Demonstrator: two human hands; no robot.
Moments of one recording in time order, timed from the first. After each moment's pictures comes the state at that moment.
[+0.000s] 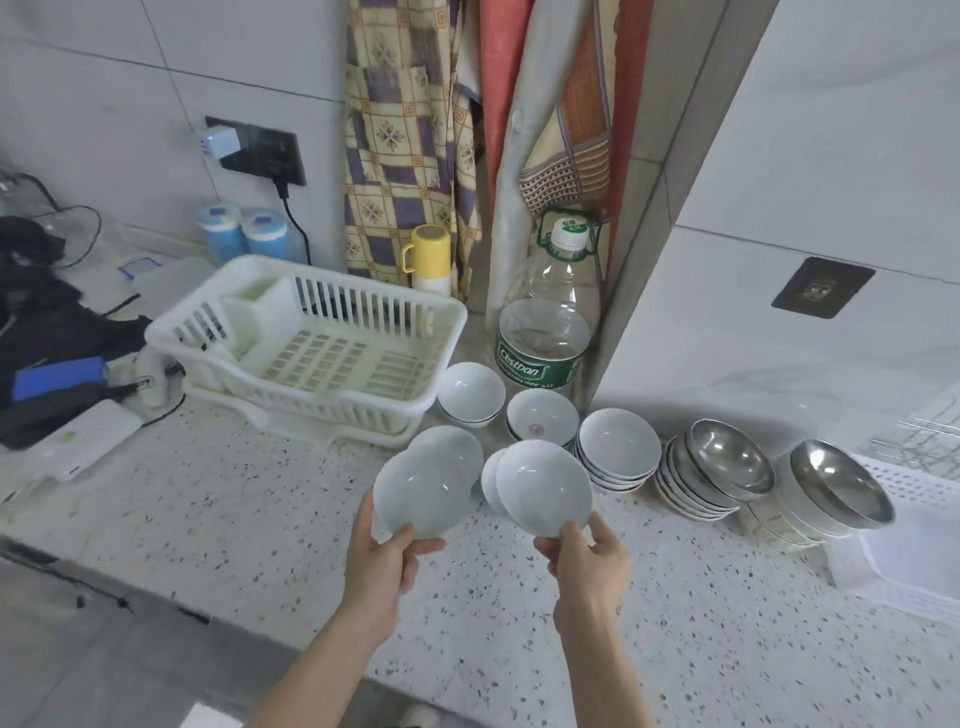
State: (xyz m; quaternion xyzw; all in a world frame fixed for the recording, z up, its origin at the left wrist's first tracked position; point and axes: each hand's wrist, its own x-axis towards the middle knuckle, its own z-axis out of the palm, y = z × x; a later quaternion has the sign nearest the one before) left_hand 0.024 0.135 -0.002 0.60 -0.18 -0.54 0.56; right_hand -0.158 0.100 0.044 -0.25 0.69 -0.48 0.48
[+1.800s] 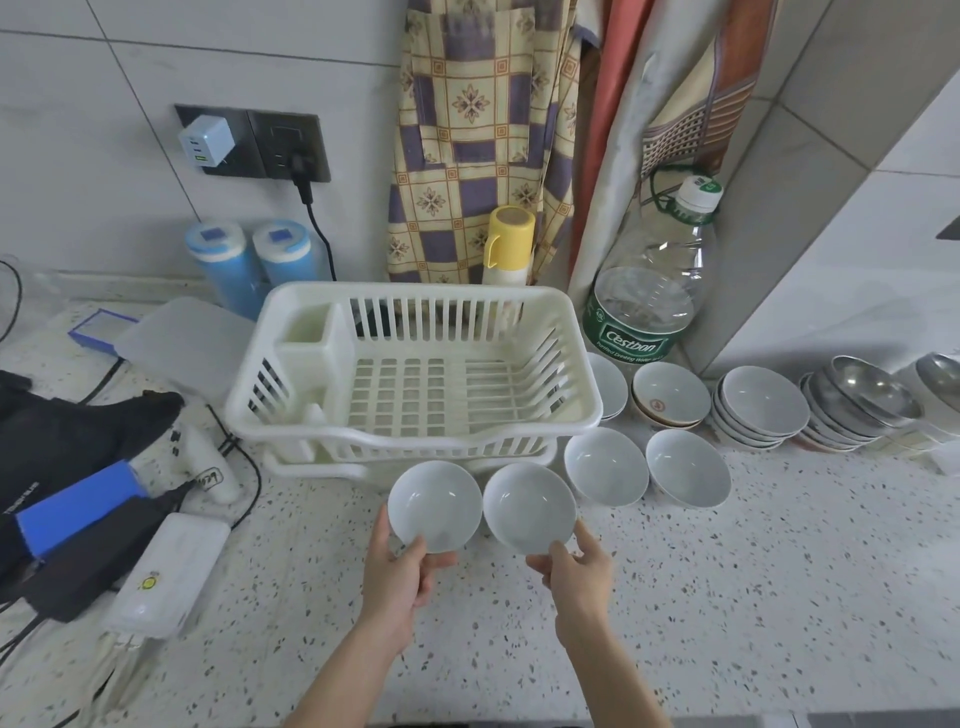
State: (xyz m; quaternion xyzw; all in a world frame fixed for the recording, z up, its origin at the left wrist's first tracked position) left_hand 0.294 0.086 -0.057 0.62 -0.27 -0.61 0.41; right_hand 0.108 0.094 -0.046 -0.16 0.74 -0.46 0.48
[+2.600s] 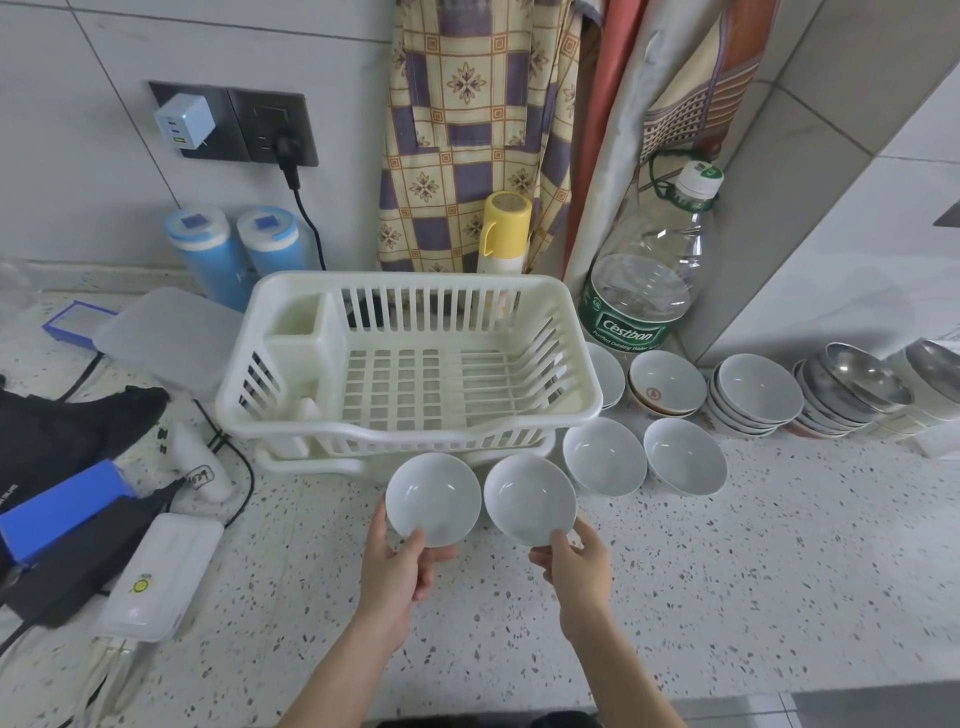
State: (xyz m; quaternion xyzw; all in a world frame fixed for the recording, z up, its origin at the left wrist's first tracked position) left_hand 0.301 0.083 -0.060 0.60 -0.28 -0.63 0.41; right_hand 0.107 0.096 -0.051 -0.18 0.74 -0.44 0.47
